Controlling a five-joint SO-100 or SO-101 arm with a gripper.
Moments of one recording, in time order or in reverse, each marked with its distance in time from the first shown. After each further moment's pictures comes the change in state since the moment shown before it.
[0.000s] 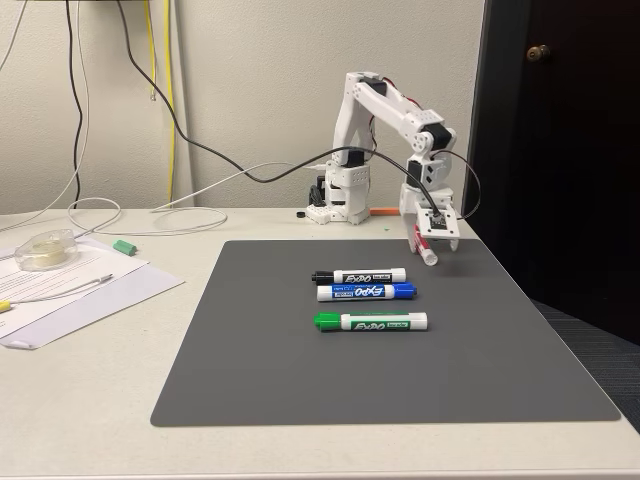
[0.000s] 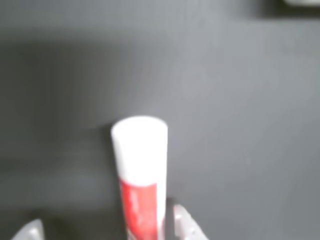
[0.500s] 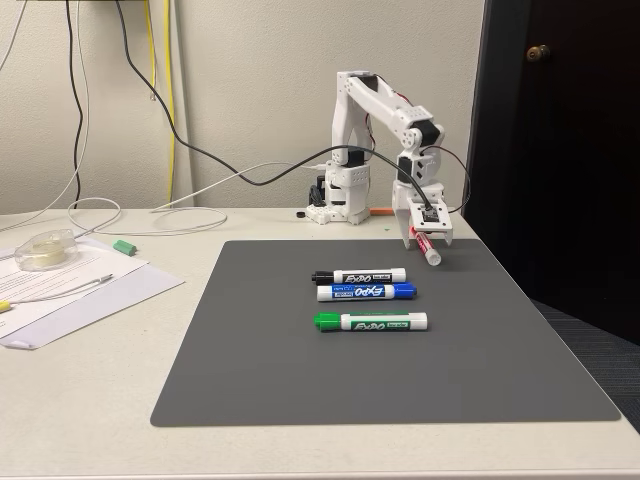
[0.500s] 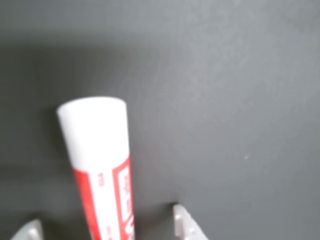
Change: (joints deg) arm 0.1 5.6 10.7 -7.7 -1.3
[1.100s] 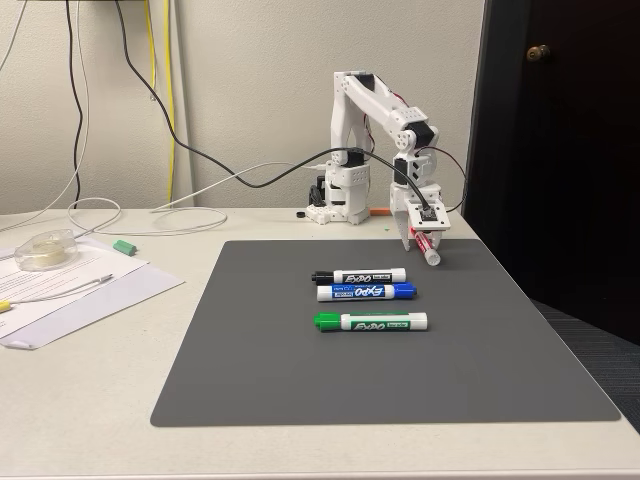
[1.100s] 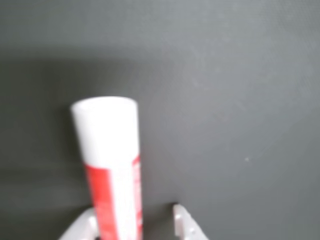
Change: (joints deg) arm 0.4 1.8 2.9 -3.0 -0.3
